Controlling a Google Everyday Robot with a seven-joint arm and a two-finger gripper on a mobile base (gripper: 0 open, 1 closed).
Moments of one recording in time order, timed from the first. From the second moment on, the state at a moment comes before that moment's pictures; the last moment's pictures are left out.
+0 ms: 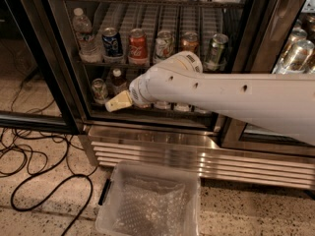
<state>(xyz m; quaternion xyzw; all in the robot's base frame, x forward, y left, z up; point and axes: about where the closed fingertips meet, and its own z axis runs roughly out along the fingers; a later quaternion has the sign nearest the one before) 0.656 0.066 0.775 -0.28 0.87 0.14 0.37</state>
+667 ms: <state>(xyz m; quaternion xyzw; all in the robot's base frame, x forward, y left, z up) 0.657 0.068 0.775 -0.25 0.88 0.14 0.37</state>
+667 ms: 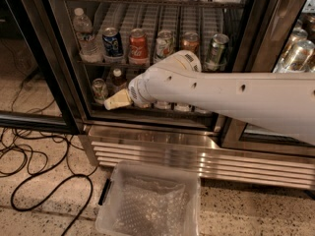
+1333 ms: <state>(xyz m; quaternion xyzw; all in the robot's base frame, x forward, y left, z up) 0.705 0.091 0.788 -0.23 0.85 0.16 0.45</state>
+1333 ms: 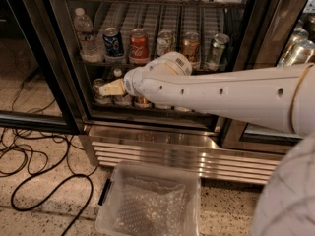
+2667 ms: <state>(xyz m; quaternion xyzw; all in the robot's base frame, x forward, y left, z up) 0.758 0.157 0.808 -0.22 0.81 0.22 0.49</state>
